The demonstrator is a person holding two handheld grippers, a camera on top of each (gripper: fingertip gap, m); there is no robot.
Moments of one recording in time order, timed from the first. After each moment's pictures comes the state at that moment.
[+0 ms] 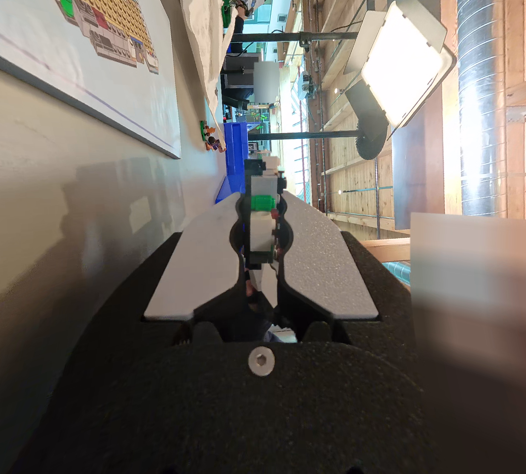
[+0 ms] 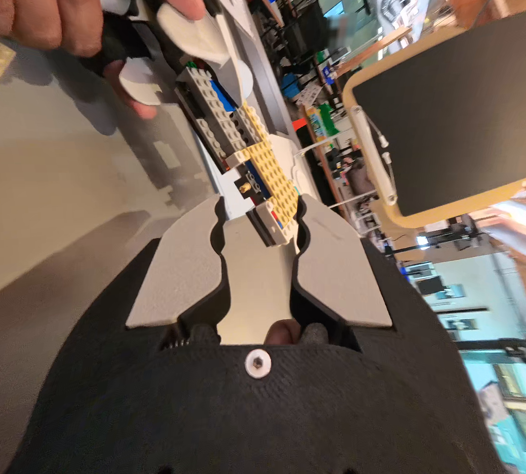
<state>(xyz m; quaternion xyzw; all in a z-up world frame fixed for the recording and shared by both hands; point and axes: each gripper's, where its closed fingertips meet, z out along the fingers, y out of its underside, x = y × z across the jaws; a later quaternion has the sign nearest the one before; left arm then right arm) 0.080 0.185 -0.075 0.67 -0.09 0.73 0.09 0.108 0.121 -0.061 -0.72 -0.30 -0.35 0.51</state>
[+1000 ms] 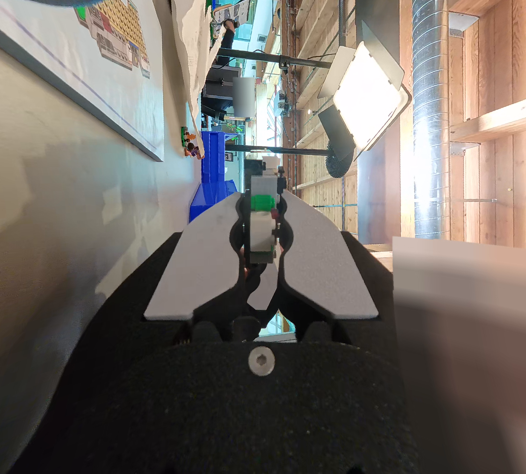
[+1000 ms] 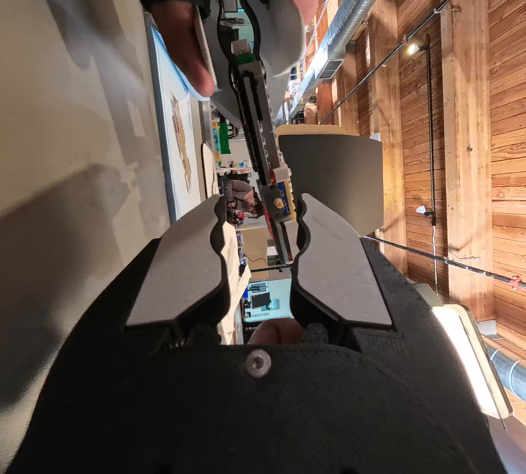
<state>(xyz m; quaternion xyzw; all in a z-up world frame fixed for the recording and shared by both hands) 0.074 0.196 -0.065 0.64 -0.03 0.76 0.11 0.092 0.144 -0.071 -0.54 -0.39 -0.59 0.46</state>
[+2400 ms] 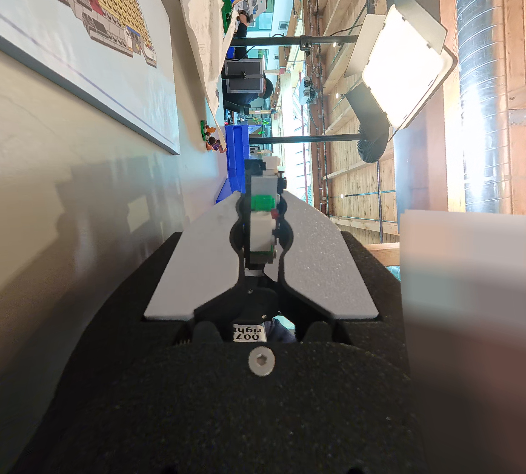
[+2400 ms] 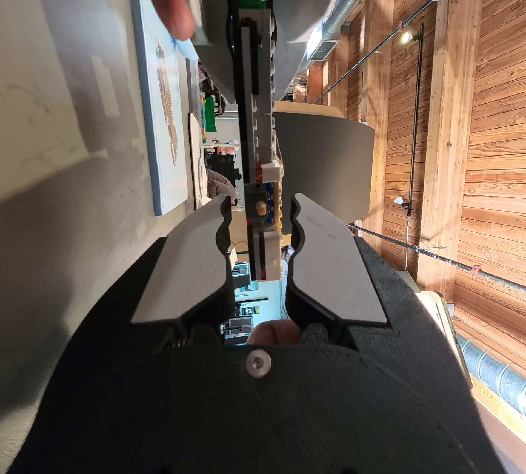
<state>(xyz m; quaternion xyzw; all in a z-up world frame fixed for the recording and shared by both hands) 0.079 0.179 -0.073 0.67 -0.08 0.73 0.08 0.117 0.155 -0.070 -0.53 -0.38 -0.63 0.42</state>
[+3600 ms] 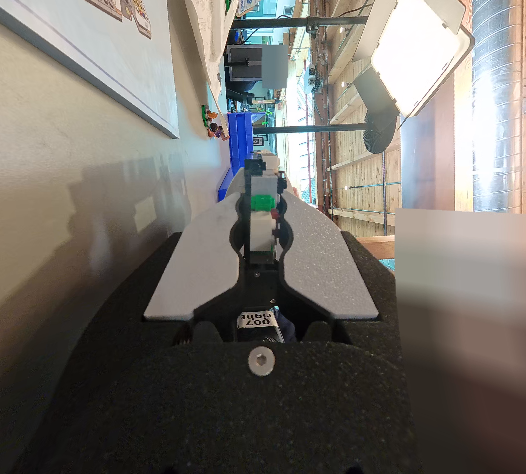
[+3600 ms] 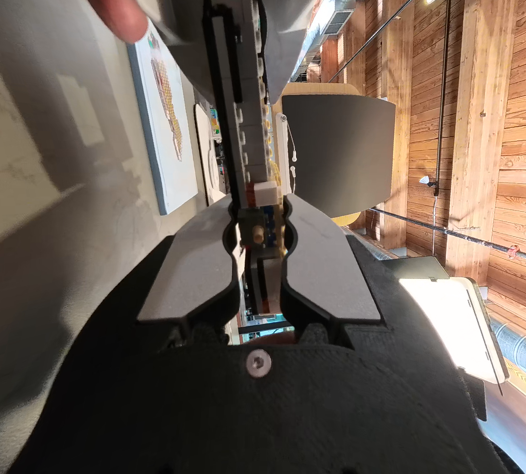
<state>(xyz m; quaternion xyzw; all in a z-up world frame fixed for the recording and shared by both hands) 0.080 0.164 -0.076 0.68 -0.10 0.73 0.09 0.129 0.160 -0.070 -0.57 -0.35 -0.61 0.43</state>
